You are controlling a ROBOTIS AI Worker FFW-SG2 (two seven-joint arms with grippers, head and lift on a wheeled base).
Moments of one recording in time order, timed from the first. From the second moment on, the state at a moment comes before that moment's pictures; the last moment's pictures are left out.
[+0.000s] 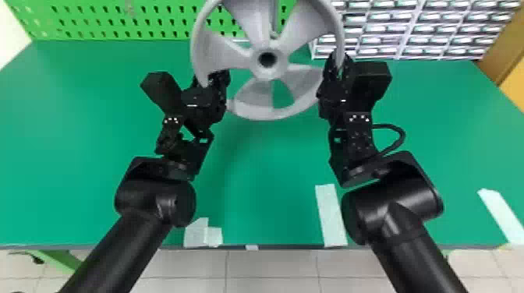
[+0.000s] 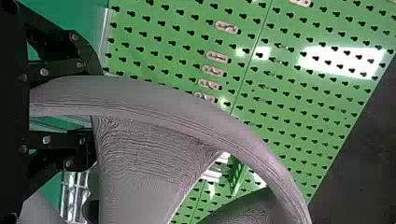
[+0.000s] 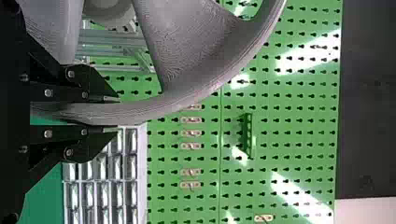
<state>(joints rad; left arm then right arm) -0.28 0.17 -0.40 -1.26 0.53 -0.33 -0.03 -0.15 -0.07 0.34 -1.60 -0.04 -0.04 -0.38</state>
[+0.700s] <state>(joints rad) -0.30 0.17 -0.40 -1.25 0.52 -0.33 -0.04 -0.17 -0.07 0.34 -1.58 -0.04 -0.04 -0.38</state>
